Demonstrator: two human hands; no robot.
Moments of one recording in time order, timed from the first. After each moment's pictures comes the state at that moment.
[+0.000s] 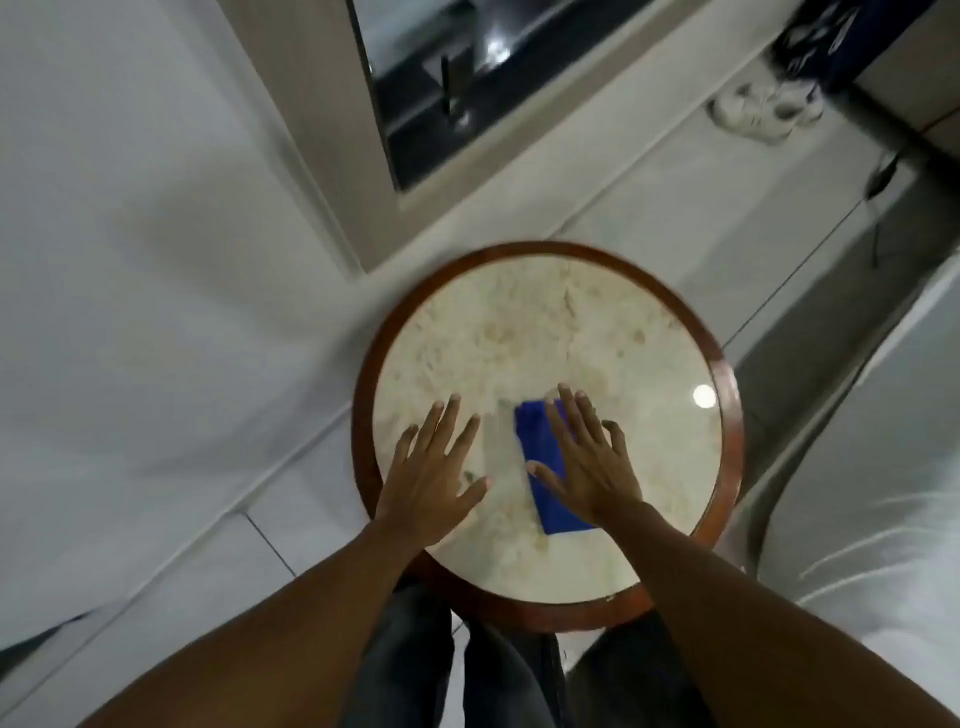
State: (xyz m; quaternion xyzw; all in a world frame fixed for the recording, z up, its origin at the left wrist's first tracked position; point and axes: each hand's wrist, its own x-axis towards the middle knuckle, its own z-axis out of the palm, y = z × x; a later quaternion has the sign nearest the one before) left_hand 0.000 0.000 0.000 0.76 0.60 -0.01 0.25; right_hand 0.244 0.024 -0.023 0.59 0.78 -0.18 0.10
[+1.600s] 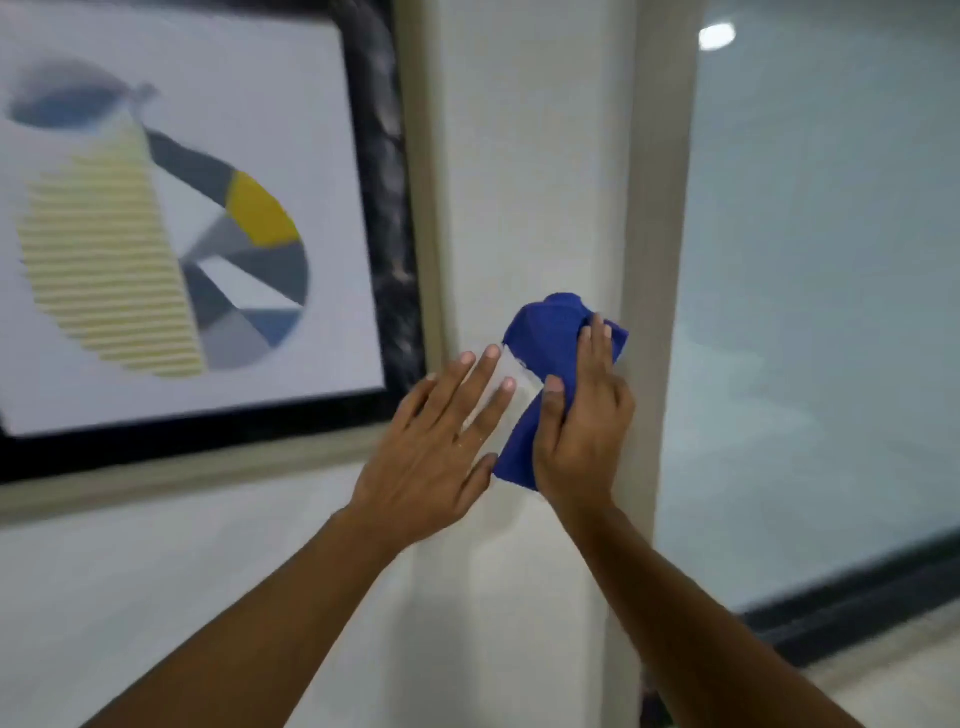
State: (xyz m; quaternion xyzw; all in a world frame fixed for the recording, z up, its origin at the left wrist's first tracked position) left_hand -0.218 0.043 0.662 0.68 0.56 0.17 -0.44; right_hand -0.078 0.140 0.664 0.24 0.67 -0.05 -0.70
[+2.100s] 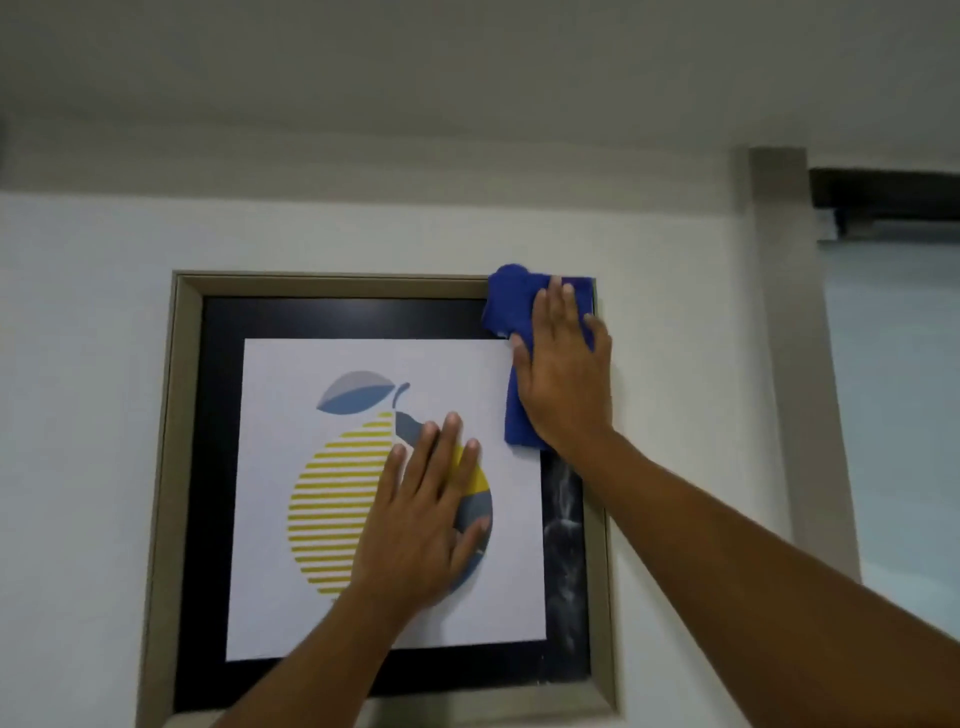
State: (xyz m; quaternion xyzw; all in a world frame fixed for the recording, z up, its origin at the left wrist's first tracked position) left_hand -0.348 -0.018 0.805 0.51 0.66 0.17 -0.52; right_hand -0.210 0.102 0.939 0.21 0.72 0.20 -0.63
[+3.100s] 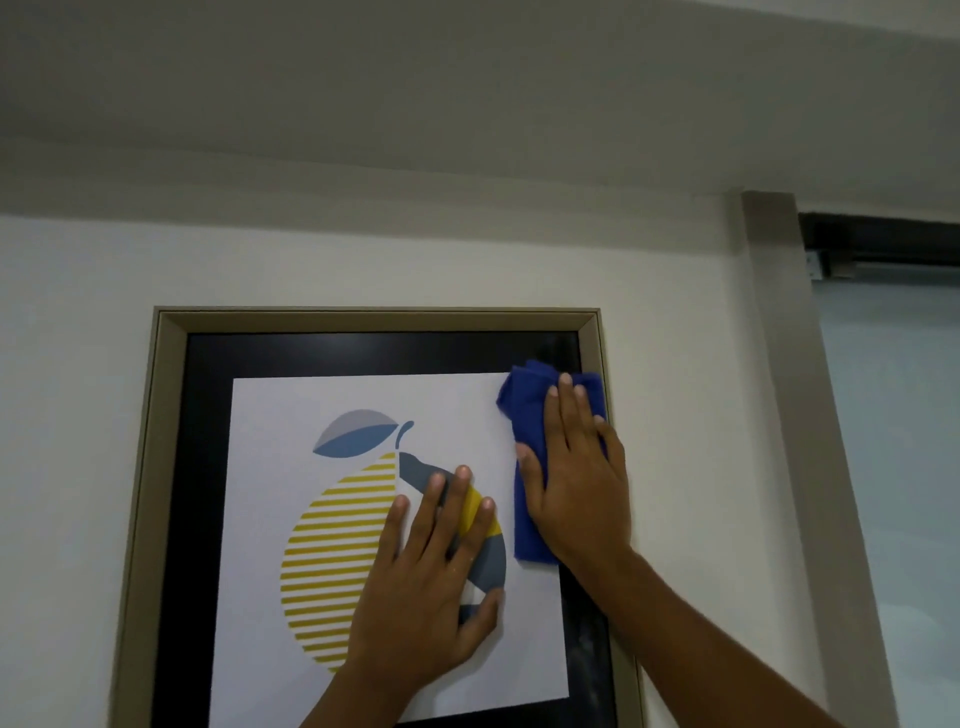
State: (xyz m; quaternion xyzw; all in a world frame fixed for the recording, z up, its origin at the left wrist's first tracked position) left_hand -0.359 -0.007 0.794 0.51 0.63 0.15 -0.56; right_hand -0.222 0.116 0.870 0.23 0.73 0.15 -0.62
